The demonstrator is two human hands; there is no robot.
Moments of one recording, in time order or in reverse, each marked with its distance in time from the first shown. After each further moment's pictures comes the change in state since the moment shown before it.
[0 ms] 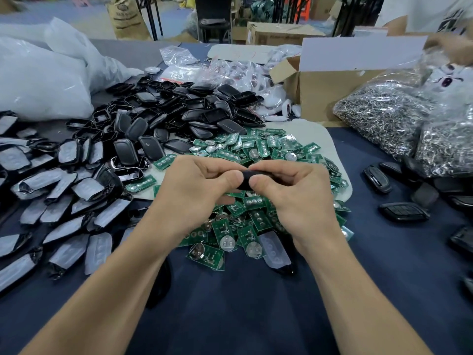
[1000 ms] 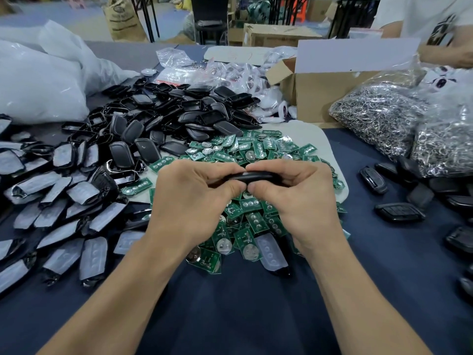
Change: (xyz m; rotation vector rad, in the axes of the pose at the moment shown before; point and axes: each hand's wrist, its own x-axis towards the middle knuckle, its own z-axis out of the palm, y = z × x) left_hand -0.013 0.008 0.012 0.220 0.218 0.169; right_hand -0.001 -0.010 -0.004 0.096 -0.056 -0.118
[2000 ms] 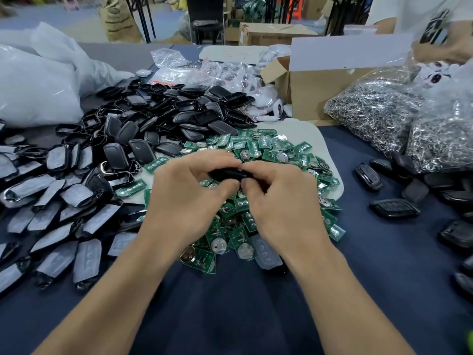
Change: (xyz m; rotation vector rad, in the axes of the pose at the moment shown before) left_hand 0.004 -0.001 0.003 0.045 -0.001 0.075; right_hand -0.007 -0.001 0.010 -0.619 0.036 -0.056
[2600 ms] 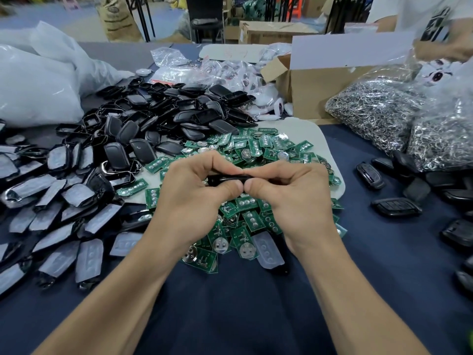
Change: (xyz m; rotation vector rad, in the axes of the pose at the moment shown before) left_hand 0.002 -0.001 0.004 -0.268 -0.109 -0.108; right_hand 0.002 0.004 -0.005 0.583 0.044 0.167
